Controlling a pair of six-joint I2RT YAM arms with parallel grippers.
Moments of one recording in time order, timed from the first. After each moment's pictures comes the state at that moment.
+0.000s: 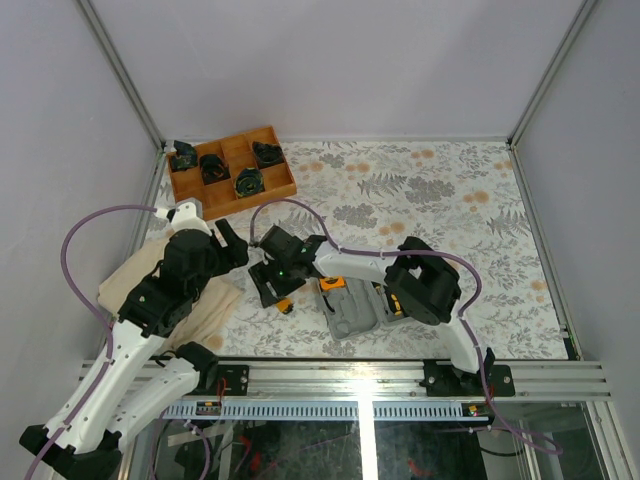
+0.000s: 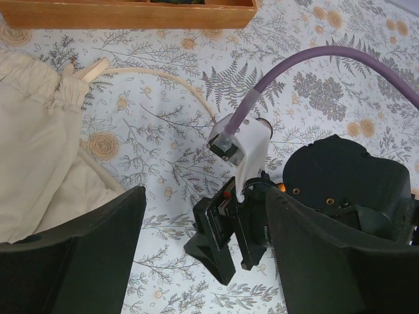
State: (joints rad) left arm -0.48 0.68 0.86 -0.70 -0.34 -0.60; right arm 1.06 2.16 1.58 -0.44 -0.21 0.42
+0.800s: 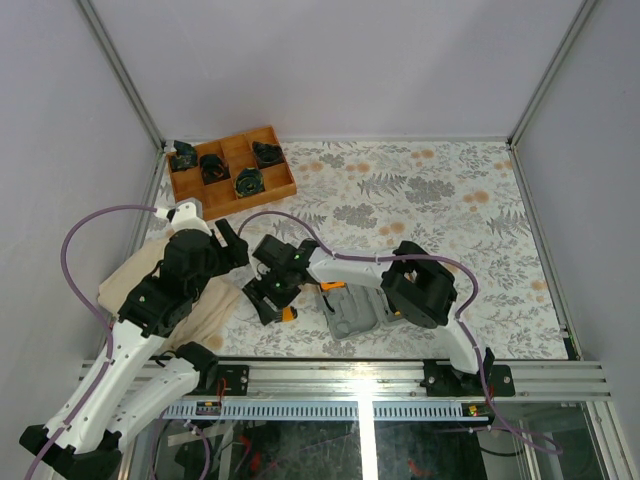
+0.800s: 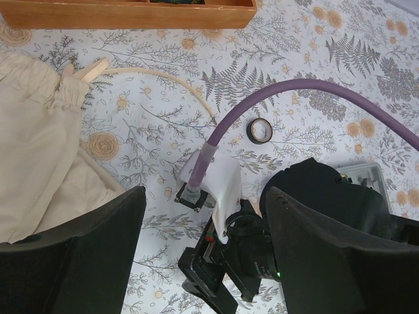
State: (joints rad) left arm -0.48 0.68 0.85 -0.70 -0.34 -0.60; right arm 1.10 2.17 1.61 -0.51 -0.36 0.26
